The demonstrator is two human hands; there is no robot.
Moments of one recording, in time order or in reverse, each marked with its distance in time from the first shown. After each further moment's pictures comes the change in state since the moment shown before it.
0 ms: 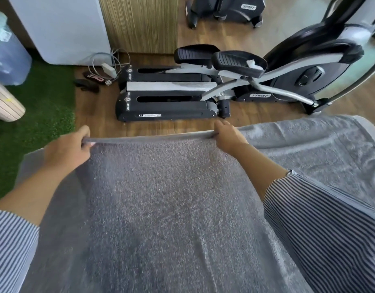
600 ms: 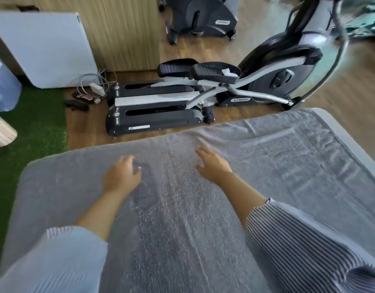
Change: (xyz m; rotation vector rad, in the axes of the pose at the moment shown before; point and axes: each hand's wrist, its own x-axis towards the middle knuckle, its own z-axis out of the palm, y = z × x) left_hand -0.087 0.132 0.018 -0.166 -0.178 0.023; right_hand -0.118 -0.005 0.005 0.075 -0.083 -0.014
